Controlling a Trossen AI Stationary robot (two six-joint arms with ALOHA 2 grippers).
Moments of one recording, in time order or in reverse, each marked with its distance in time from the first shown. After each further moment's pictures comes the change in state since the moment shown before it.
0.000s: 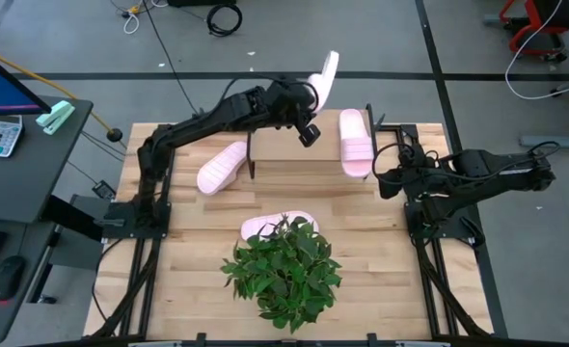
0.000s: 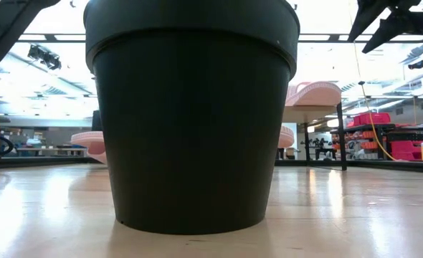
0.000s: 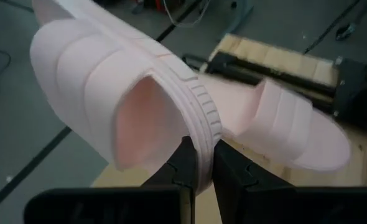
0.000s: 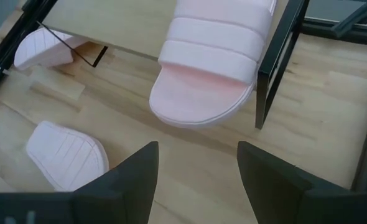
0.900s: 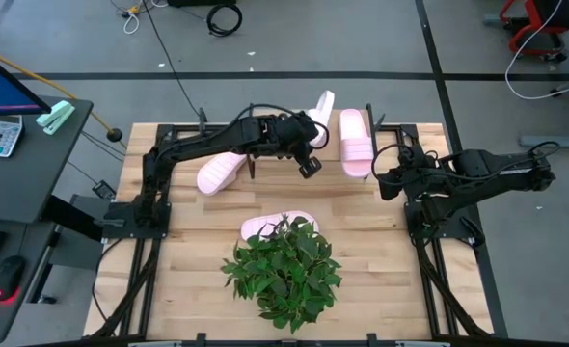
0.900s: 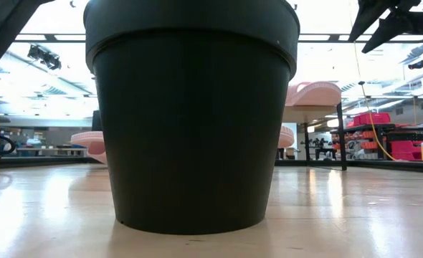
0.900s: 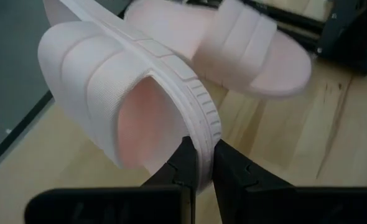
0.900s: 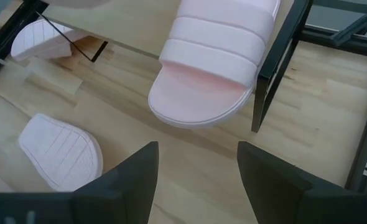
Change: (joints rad) left arm -0.156 0.025 0.000 -0.216 -0.097 -0.153; right arm 0.000 0.000 0.000 -0.003 0.000 -0.057
